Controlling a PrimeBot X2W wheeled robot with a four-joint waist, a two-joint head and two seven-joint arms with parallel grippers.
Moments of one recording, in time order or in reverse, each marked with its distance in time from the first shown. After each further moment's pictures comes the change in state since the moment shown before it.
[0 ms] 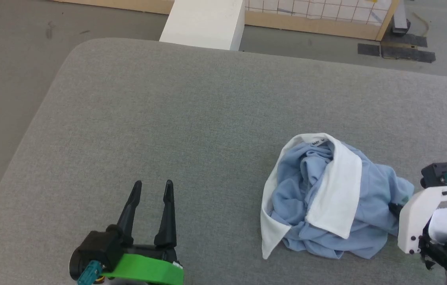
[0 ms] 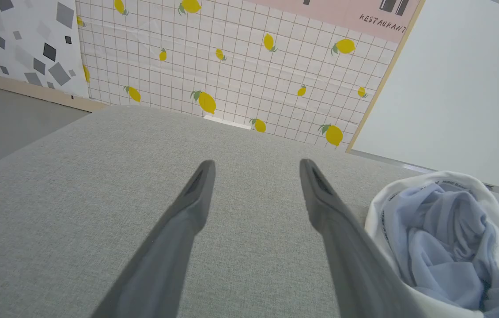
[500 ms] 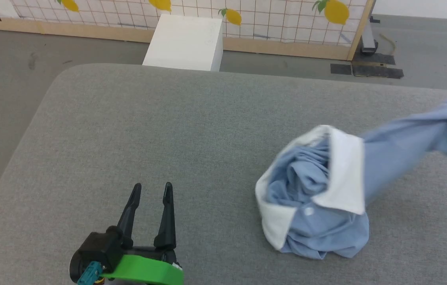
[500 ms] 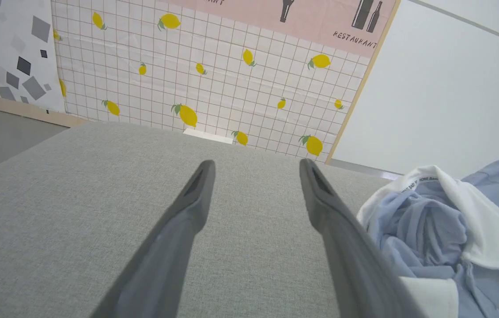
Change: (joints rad) left arm 0.003 0.000 0.003 0.013 -0.006 0.004 0.000; right arm -0.167 -0.028 -0.194 -0.152 -0.013 0.000 -0.072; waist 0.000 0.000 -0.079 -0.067
